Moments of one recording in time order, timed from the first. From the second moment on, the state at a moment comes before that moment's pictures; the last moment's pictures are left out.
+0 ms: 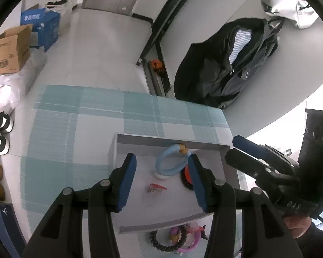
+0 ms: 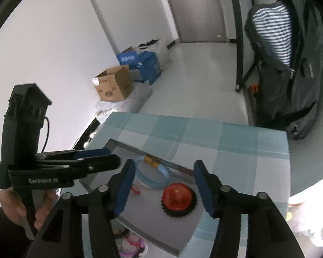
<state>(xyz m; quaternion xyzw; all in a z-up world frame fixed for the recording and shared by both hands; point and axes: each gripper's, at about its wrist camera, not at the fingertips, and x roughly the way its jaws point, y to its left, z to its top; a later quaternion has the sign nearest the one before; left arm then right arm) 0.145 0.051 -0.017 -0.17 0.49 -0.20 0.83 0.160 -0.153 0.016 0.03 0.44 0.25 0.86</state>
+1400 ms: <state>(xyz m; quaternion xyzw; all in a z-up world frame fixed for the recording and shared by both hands) 0.034 0.045 -0.031 -0.14 0.48 -0.12 0.86 0.053 -0.181 0.010 0.04 0.42 0.25 0.87</state>
